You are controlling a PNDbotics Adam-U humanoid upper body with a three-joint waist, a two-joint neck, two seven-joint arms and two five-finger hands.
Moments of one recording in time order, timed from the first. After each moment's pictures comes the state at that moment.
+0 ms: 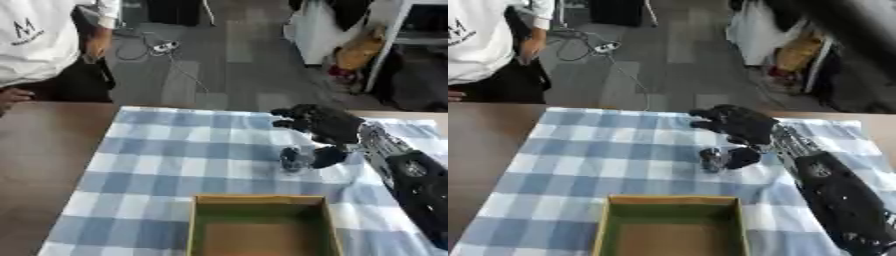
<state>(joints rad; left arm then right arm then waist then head) -0.42 0.31 -0.08 -1.99 -0.13 -0.18 0.44 -0.94 -0.66 0.20 -0.92 1.24 -0.74 -0.16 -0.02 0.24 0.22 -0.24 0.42</state>
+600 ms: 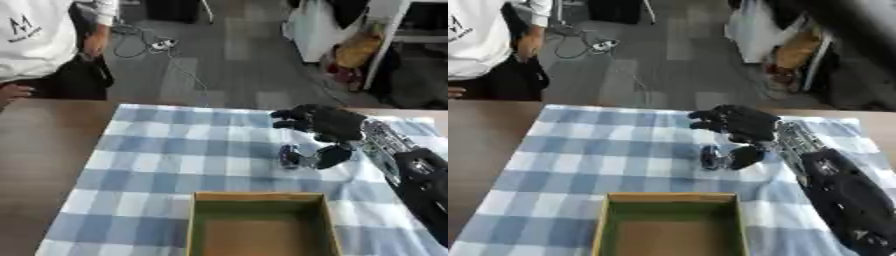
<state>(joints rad) -0.42 0.32 -0.08 -1.99 -0.13 -0.19 0.44 -0.93 -0.67 0.21 -0.95 1.15 -0.75 -0.06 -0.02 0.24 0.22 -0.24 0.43</state>
